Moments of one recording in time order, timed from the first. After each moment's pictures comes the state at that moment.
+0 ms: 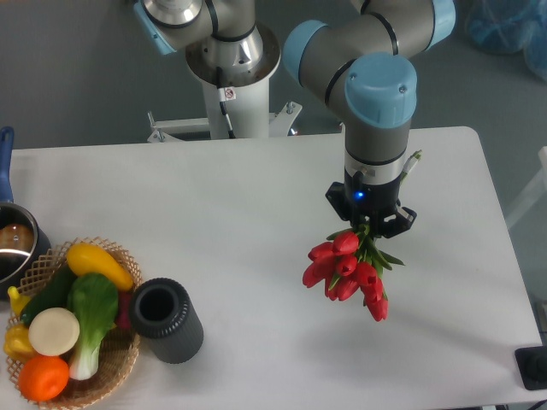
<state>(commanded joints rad) 2.56 -1.87 -1.49 -1.16 1.58 1.11</state>
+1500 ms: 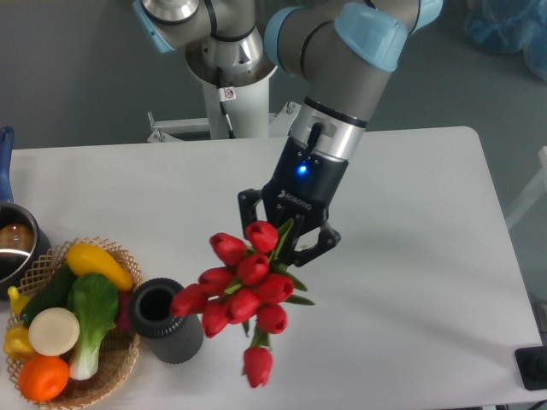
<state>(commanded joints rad) 2.48 -1.85 -1.48 -0.85 0.82 0.86</state>
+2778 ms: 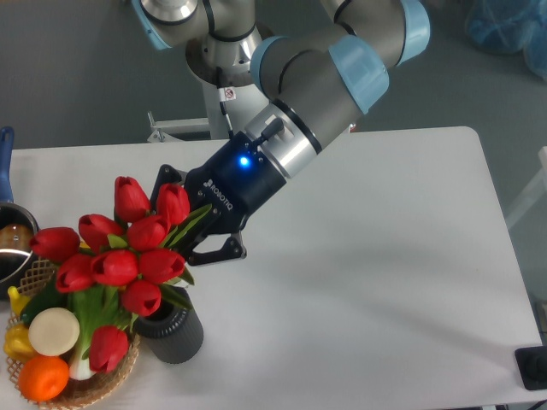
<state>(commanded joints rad) 2.44 -1.96 -1.39 -0.82 0.35 0.82</state>
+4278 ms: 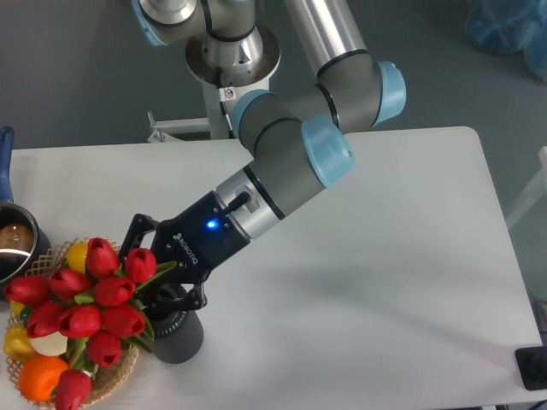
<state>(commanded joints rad) 2.41 -2.01 -1.48 -0.80 0.36 0.83</state>
